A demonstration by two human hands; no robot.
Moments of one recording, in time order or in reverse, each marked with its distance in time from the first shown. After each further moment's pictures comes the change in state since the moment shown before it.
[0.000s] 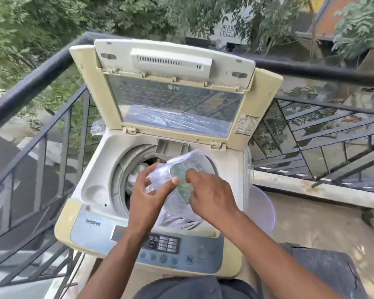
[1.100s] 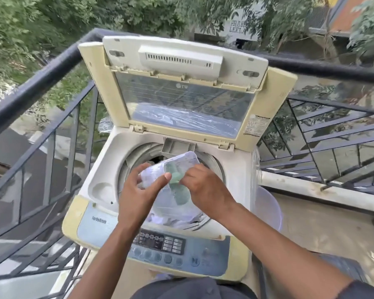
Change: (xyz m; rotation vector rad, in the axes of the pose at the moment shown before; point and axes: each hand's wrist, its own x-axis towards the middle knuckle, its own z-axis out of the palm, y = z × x) left_hand 0.020 -0.003 -0.027 0.167 0.134 -0.021; right_hand 0.038 0.016 0.043 -0.008 0.119 -0.334
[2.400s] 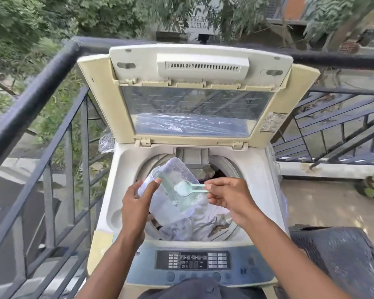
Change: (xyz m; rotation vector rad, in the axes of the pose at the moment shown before) left_hand 0.101 -0.036 -0.067 -0.080 -0.109 -0.273; right_hand 0.033 -0.041 0.017 1.398 0.279 1.211
